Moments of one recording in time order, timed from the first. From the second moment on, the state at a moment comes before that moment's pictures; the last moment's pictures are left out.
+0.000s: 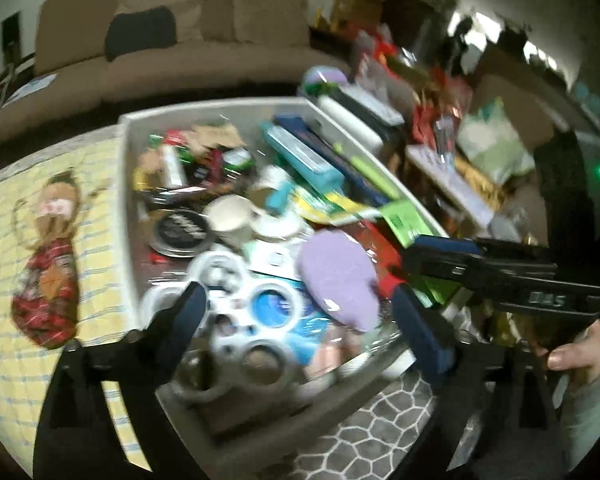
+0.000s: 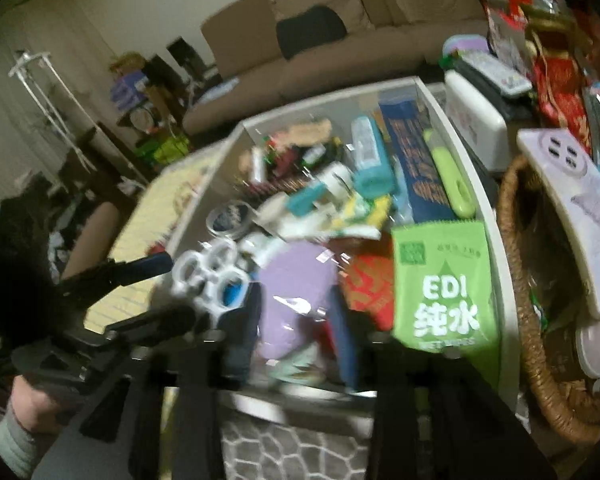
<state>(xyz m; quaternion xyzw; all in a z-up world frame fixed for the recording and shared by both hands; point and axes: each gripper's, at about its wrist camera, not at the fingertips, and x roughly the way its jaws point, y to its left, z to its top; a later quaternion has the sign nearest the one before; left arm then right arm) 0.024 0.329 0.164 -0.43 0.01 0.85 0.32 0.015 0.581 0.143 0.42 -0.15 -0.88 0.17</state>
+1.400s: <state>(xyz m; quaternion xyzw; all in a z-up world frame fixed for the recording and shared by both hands) -0.097 0.081 0.020 -0.48 -0.14 0.86 0.11 -0.269 0.254 0.037 0.59 -0.08 -0.79 0.15</state>
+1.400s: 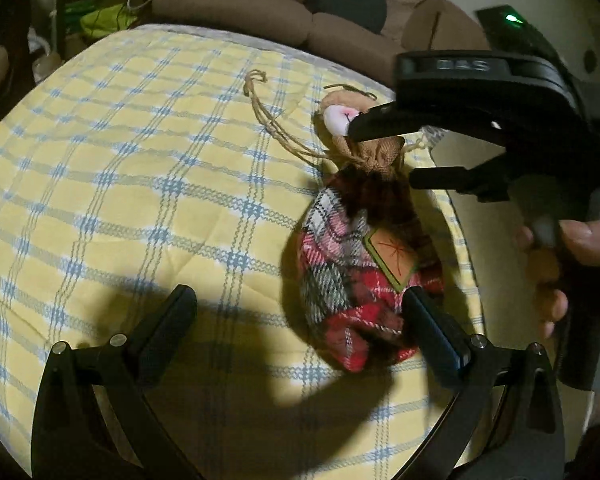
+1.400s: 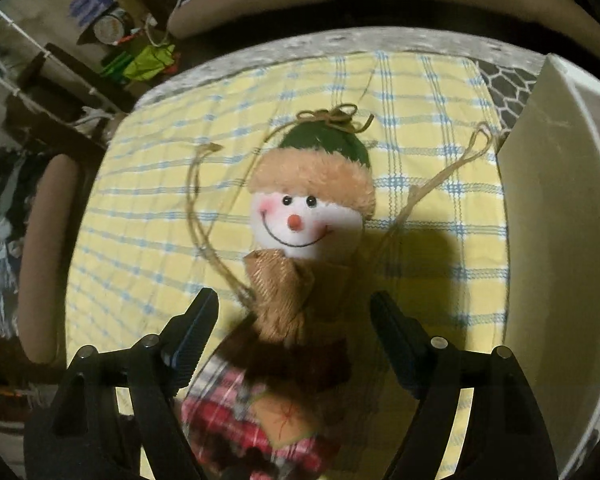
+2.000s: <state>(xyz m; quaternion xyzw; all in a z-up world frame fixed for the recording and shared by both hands) -0.095 0.104 0.042 -0.46 -0.14 0.86 0.18 -0.249 0.243 0.070 0.53 -0.07 -0.82 0.20</state>
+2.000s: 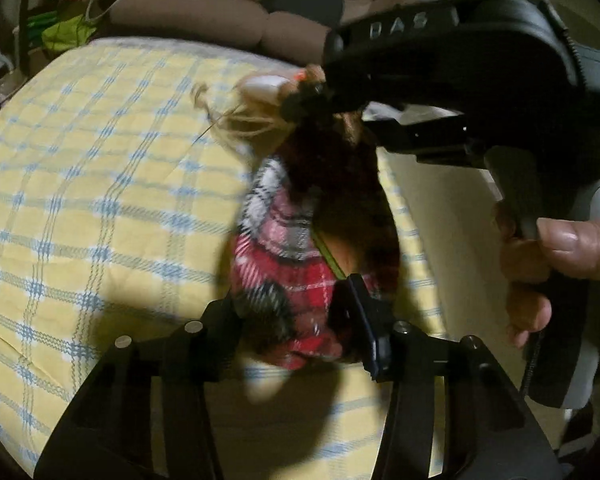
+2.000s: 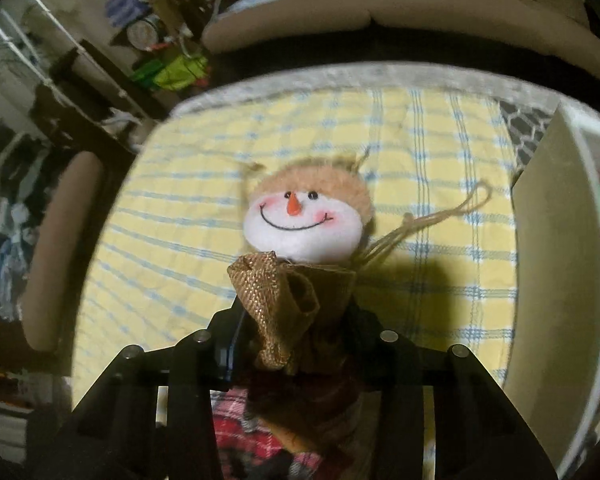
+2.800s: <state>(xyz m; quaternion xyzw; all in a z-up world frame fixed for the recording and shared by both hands) -0.045 0.318 0.165 -0.43 -0.10 0.82 0.35 -0.161 0.505 0.218 0.44 -0.14 -0.87 0.17</state>
